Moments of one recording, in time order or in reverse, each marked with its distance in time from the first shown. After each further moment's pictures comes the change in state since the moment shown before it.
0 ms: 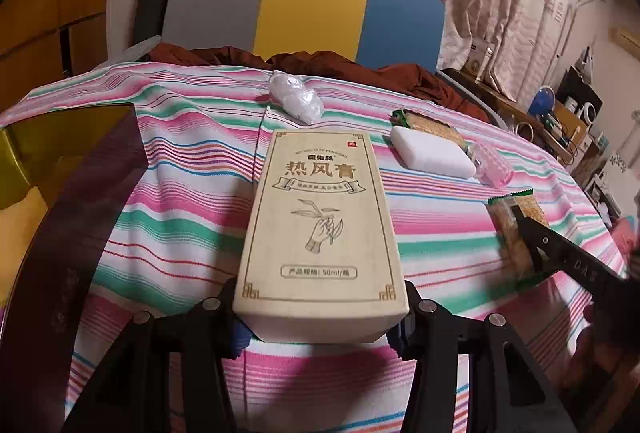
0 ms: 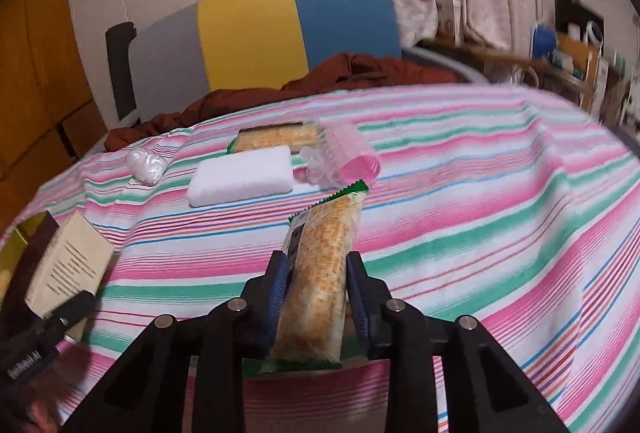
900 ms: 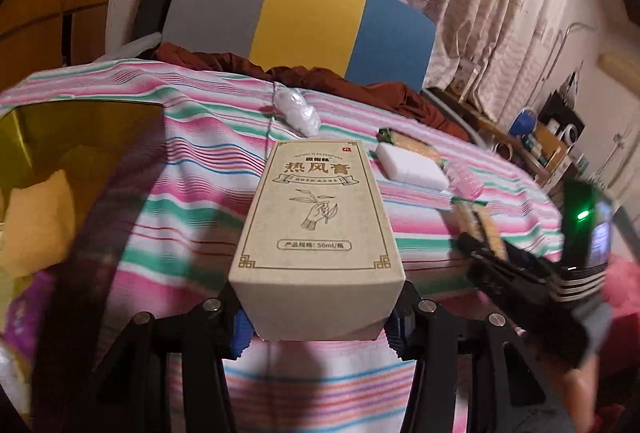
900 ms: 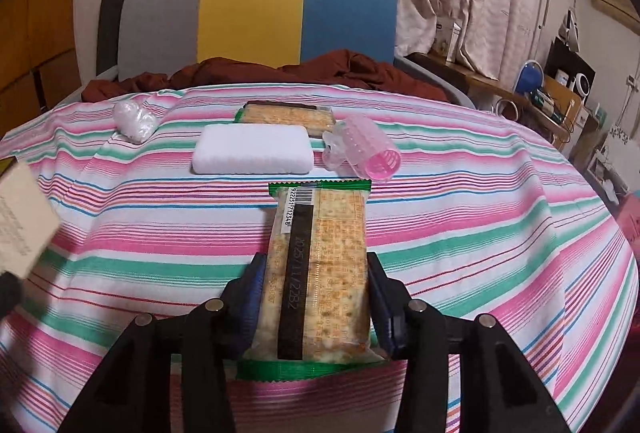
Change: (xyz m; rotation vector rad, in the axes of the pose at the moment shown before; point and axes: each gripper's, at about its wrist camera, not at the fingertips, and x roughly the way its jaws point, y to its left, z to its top) left arm -0.045 0.027 -0.004 -0.076 -0.037 -0.095; right arm 0.010 0.057 -0.013 -0.181 -0.004 -0.195
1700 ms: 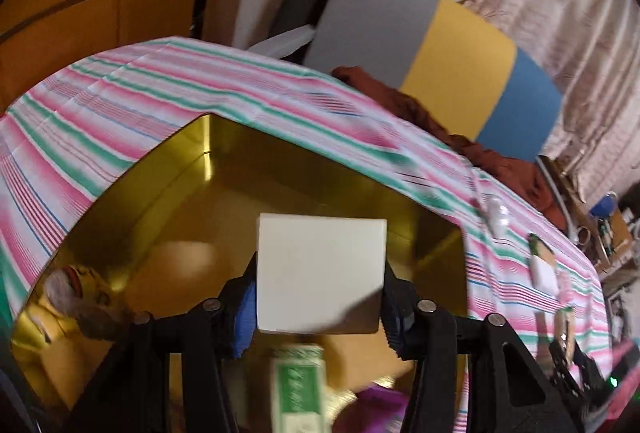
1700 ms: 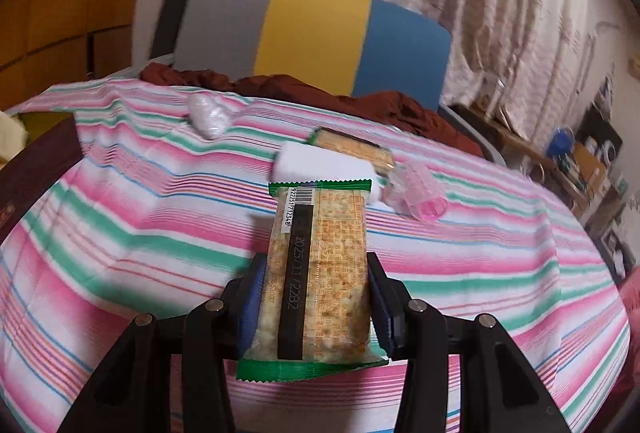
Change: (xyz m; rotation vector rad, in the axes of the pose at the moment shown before) left arm -0.059 0.201 0.075 -0.285 0.023 0.302; right arm -0.033 0.054 -0.011 -0.252 -0.124 0.075
